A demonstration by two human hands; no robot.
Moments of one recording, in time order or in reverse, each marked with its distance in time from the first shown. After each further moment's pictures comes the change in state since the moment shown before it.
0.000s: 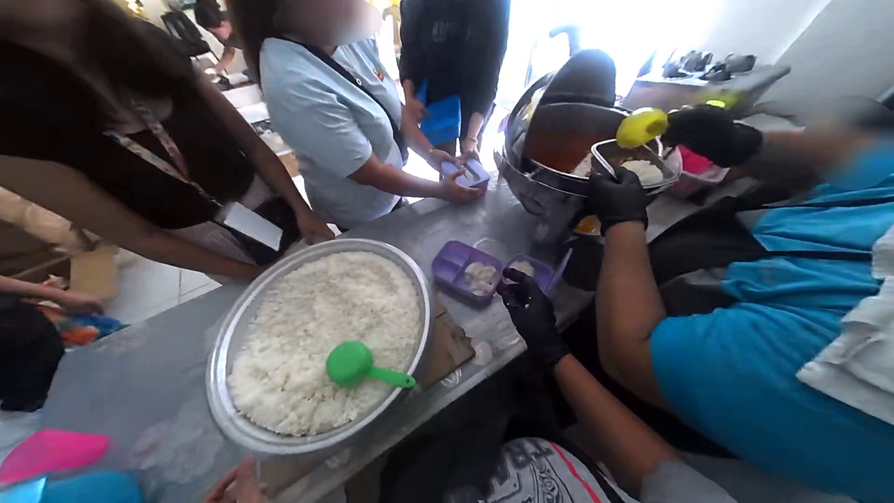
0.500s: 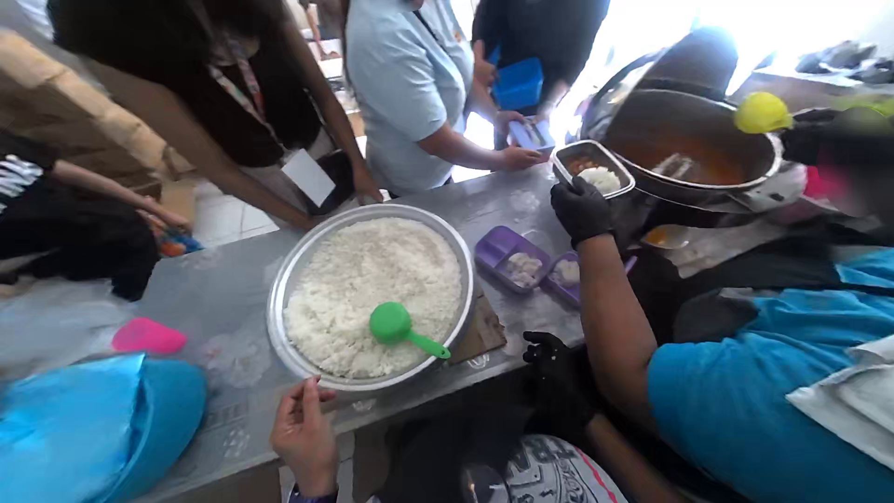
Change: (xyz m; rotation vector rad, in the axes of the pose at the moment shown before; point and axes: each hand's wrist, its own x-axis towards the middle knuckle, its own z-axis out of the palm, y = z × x) left_hand -0.017 0.007 0.012 -0.158 -0.127 0.200; right_hand -0.086 0.033 0.016 0.131 -0.332 0.367
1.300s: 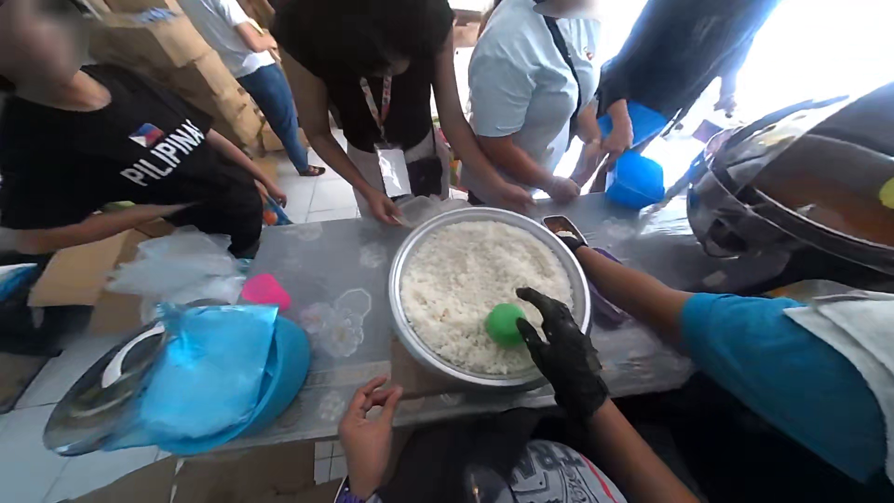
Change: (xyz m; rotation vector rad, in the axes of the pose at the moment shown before) left_hand 0.045 -0.061 -0.112 0.027 -0.091 -0.098; right_hand -0.019 -0.135 0.191 -0.413 0.001 -0.790
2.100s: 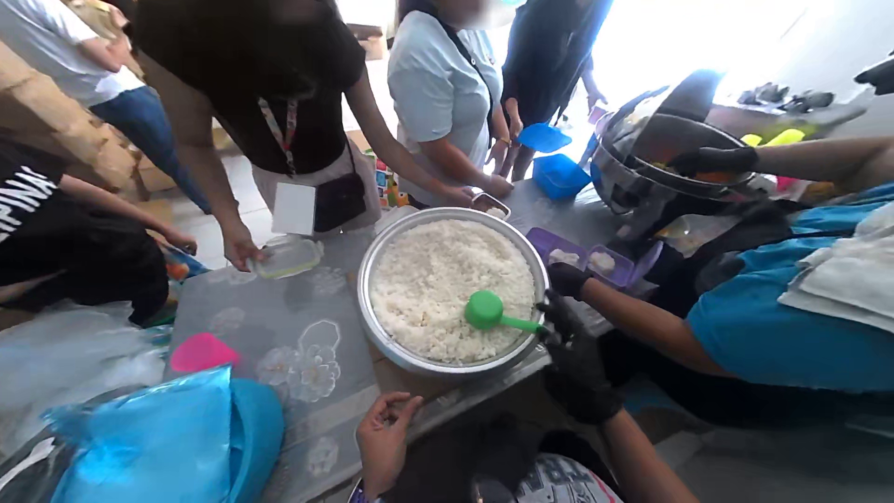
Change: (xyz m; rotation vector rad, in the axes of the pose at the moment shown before) left_hand 0.020 -0.016 0.002 -0.138 -0.377 -0.100; right_hand -0.072 -0.008 -0.019 0.060 0.270 0.355
